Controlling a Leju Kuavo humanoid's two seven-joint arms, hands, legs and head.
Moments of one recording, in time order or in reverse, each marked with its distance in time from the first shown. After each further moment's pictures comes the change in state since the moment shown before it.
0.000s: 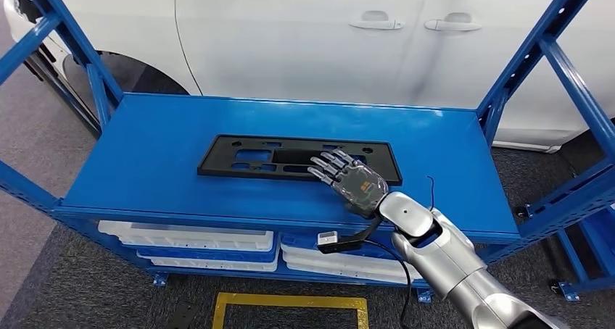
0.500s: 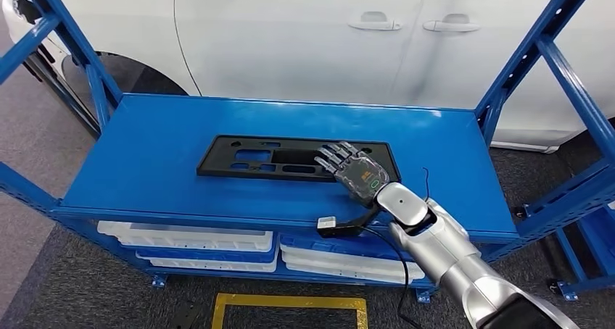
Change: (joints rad) left arm -0.004 0.000 -0.005 0.000 -0.001 0.001 0.008; right arm -0.106 0.053 0.013 0.195 0.029 -0.017 0.083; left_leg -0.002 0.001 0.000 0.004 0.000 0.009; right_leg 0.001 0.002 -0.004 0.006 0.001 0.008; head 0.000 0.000
